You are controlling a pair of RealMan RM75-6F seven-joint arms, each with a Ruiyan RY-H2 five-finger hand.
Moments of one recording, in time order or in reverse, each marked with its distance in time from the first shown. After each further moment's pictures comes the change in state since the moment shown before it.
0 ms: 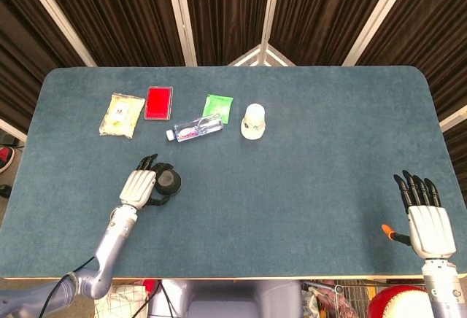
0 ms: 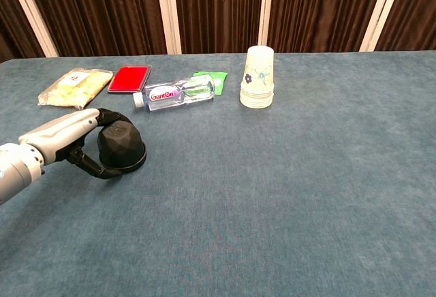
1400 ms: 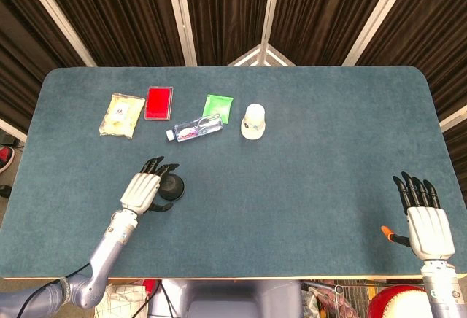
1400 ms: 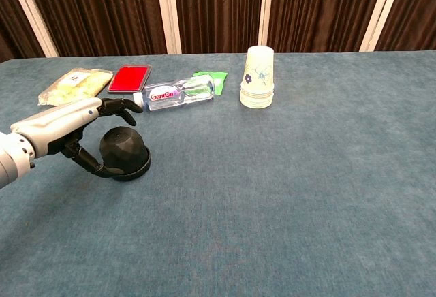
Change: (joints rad) left arm 0.002 0.119 0.026 -0.238 -0.006 0.038 0.115; right arm -0.003 0.001 -0.006 -0.013 0.005 -0.004 -0.016
